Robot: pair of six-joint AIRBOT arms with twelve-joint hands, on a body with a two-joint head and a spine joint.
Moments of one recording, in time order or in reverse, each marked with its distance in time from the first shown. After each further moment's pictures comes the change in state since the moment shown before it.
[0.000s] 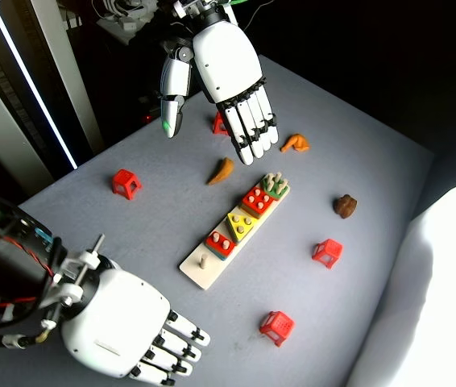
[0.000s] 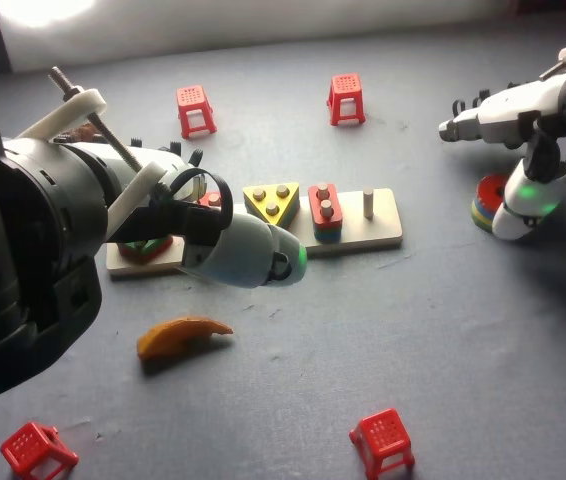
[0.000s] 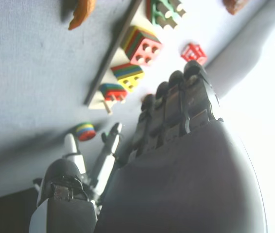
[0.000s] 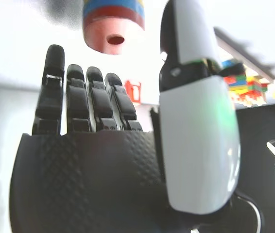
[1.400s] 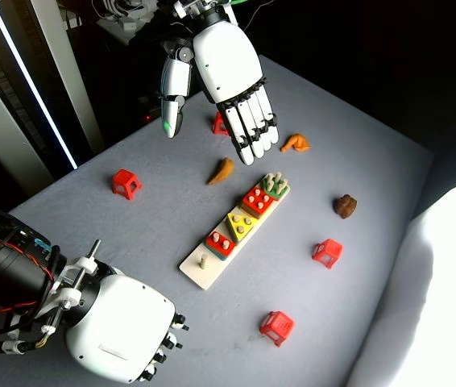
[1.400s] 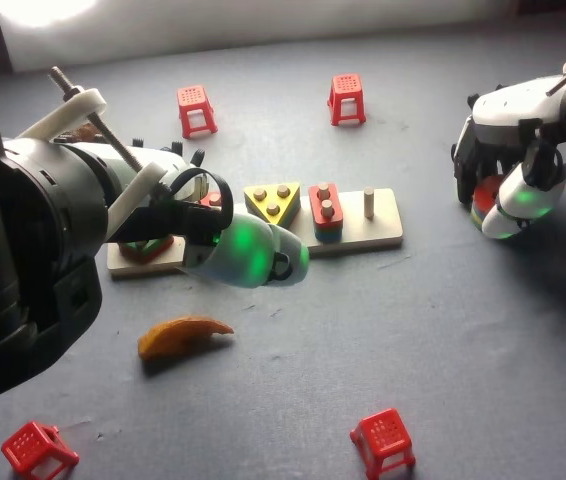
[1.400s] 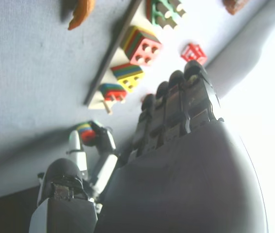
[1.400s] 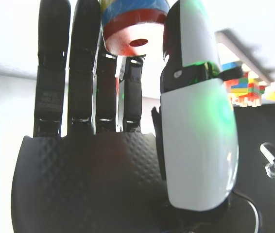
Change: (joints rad) left arm 0.000 0.000 0.000 0.000 0.000 0.000; right arm -0.026 0.018 -0.021 -0.017 0.053 -0.046
